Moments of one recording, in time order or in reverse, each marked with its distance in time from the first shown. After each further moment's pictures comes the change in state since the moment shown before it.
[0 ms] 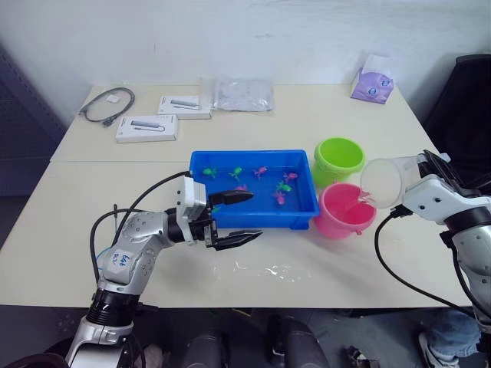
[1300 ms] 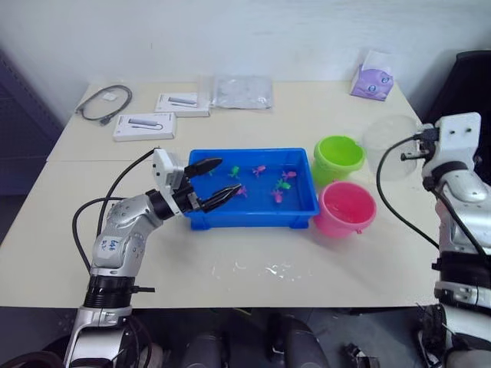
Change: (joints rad) left arm -0.107 -0.019 0.127 0.132 0.029 -0.008 0.190; right arm -0.624 0.099 0.089 0.532 0.376 0.395 -0.018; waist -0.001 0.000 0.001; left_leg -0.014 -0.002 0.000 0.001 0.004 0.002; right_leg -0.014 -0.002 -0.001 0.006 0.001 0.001
